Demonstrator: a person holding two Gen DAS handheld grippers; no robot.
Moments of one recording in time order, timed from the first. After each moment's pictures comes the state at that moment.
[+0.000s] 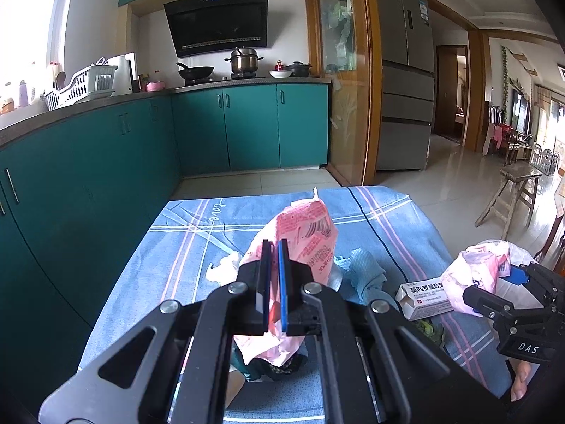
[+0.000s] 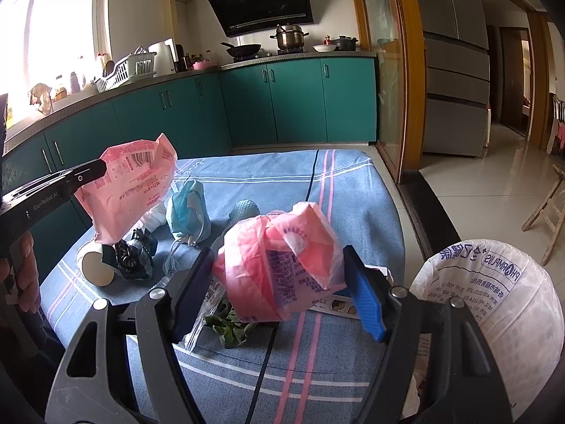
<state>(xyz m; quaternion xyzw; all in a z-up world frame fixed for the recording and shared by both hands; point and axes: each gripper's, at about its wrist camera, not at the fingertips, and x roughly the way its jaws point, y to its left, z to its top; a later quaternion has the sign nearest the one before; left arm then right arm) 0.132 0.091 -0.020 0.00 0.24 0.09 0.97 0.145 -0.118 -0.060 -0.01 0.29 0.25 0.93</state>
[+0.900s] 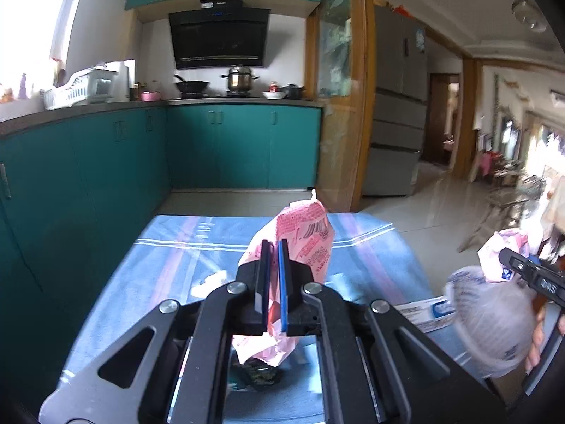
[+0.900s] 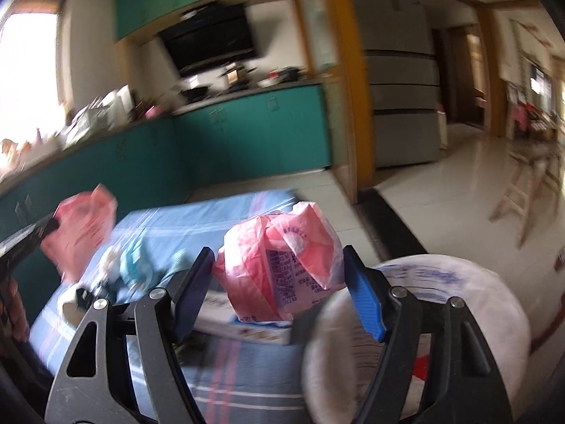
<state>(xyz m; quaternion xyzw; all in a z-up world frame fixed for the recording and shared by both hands) 0.117 0.094 -0.006 -0.04 0.19 0.05 0.98 0.151 -0.235 -0.032 0.08 0.23 0.13 0.96</state>
